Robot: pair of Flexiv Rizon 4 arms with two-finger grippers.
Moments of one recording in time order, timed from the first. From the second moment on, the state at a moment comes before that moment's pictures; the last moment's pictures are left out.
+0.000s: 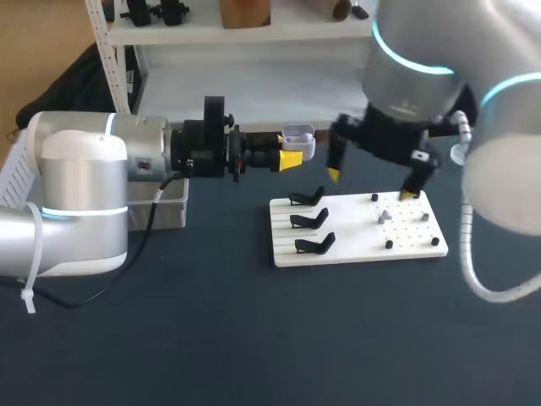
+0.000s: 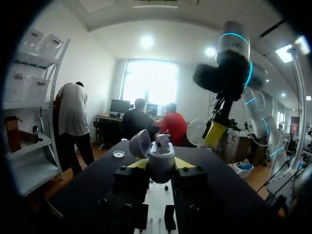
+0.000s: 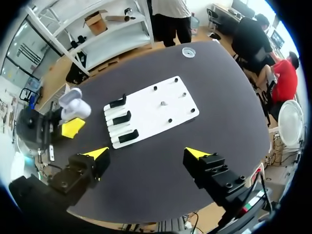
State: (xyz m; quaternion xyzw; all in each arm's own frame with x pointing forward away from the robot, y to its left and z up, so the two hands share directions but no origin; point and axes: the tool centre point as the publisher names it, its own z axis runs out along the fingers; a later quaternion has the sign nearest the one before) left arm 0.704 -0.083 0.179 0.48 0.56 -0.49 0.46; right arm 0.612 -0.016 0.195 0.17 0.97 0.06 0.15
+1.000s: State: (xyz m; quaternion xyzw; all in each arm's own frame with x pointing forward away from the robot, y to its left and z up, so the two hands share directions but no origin) left arm 0.704 -0.083 0.179 0.48 0.56 -0.49 0.46; right arm 0.674 -0.062 0.060 0.08 0.97 0.17 0.15
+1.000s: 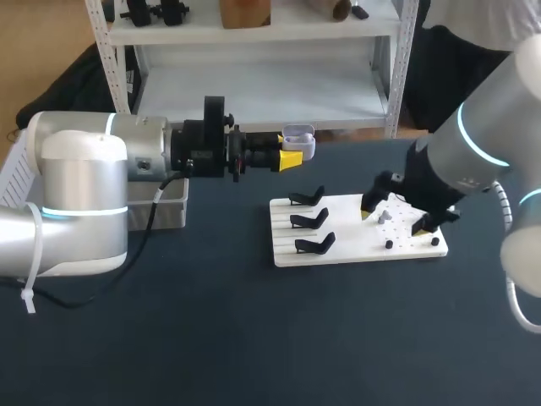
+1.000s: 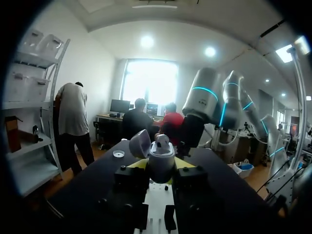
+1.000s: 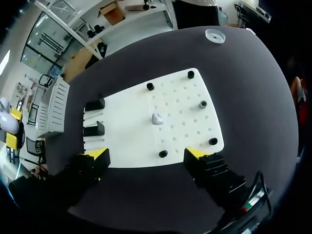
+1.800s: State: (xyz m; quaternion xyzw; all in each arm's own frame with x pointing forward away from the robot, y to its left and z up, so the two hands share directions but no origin) left arm 0.704 -0.083 0.179 0.48 0.56 -0.49 0.46; right arm 0.710 -0.068 0.042 0.07 0.97 0.18 0.12
